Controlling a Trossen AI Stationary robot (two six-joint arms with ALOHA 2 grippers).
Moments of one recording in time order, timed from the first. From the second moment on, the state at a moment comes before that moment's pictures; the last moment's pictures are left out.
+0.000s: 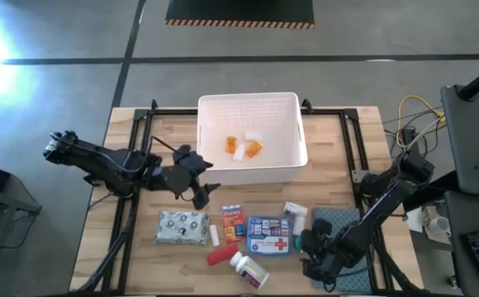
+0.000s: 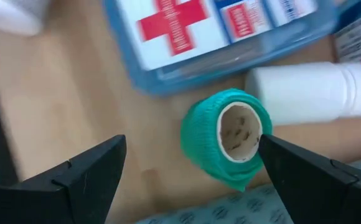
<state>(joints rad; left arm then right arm) -0.32 1.24 1.30 -0.74 -0.53 -0.53 0.86 1.69 1.05 -0.68 0.33 1.24</state>
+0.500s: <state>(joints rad) -0.32 1.24 1.30 -0.74 -0.53 -0.53 0.86 1.69 1.07 -0.80 0.34 1.23</state>
